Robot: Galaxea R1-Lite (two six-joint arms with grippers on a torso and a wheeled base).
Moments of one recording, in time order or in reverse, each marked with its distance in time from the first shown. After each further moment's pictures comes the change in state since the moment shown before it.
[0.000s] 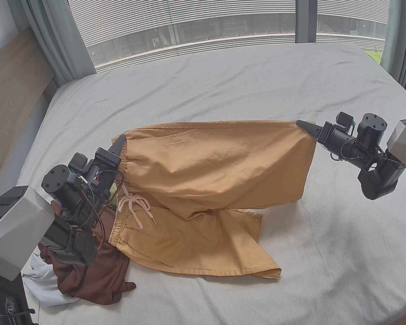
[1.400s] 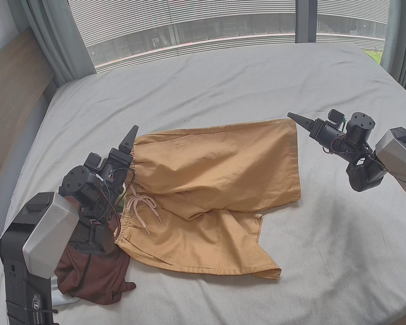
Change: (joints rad) left arm 0.000 0.223 -0.322 0.033 0.000 -0.011; right arm -0.021 0.194 -0.376 0.123 -0.007 -0.007
